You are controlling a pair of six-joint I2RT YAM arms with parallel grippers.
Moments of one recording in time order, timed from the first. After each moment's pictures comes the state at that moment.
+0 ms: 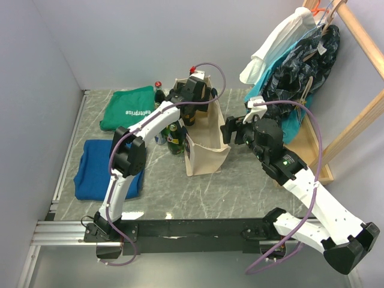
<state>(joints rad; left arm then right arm) -0.63 2.24 2.10 -0.47 -0.36 -0.26 0.59 0.94 0.99 -0.28 0.22 0.18</state>
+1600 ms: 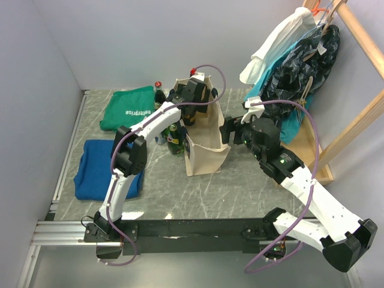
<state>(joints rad) -0.63 2.26 2.10 -0.47 -0.36 -0.25 0.59 0.97 0.98 -0.28 0.24 0.17</state>
